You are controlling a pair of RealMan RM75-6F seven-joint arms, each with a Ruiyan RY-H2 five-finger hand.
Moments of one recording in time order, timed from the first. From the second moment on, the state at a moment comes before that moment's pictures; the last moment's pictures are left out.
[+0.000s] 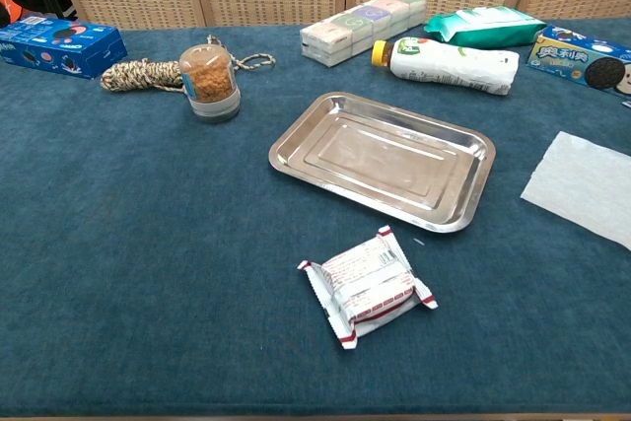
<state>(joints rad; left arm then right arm) -0.02 -1.02 -0.02 -1.66 1.59 1.61 -0.10 0.06 -1.38 -0.06 -1.19 -1.68 1.54 0.03</state>
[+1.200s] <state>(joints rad) -0.03 -1.02 -0.03 -1.67 1.57 1.58 -0.09 0.12 -1.53 -0.04 -1.02 -1.64 1.44 0.00</state>
